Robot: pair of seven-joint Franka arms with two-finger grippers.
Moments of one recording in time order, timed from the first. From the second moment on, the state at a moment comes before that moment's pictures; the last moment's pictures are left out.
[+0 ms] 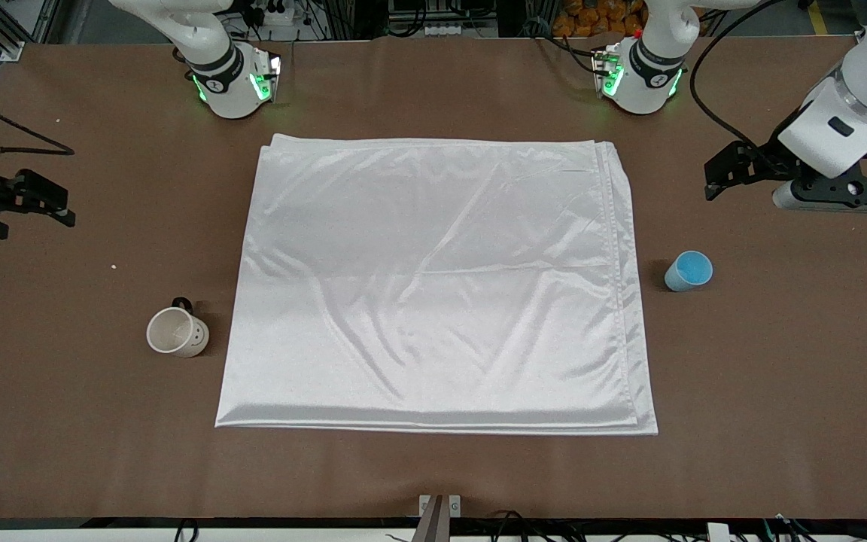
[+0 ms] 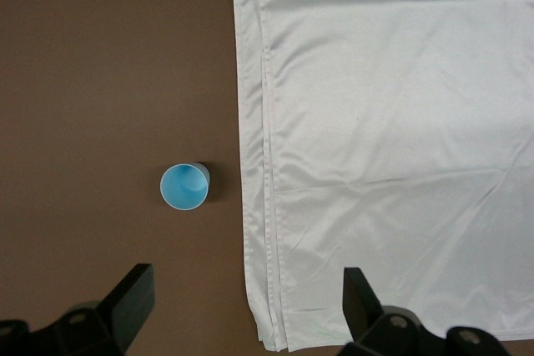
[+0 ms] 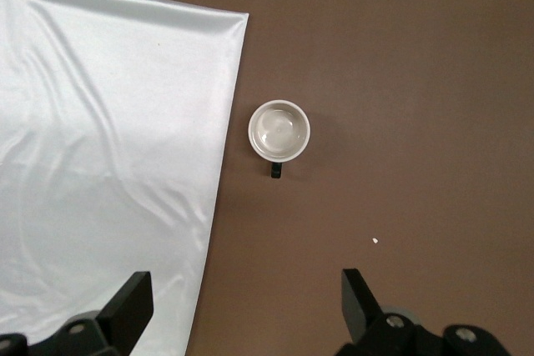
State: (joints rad) left arm -0.17 0.00 -0.02 -1.58 -0.03 1.60 -0.13; right arm -0.02 0.04 -0.02 -1.56 0.03 1.61 -0.22
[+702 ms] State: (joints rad) left arm -0.16 0.00 -0.02 -1.58 -0.03 1.60 -0.13; right arm -0.01 0.02 -0.02 -1.54 0.04 1.58 -0.16
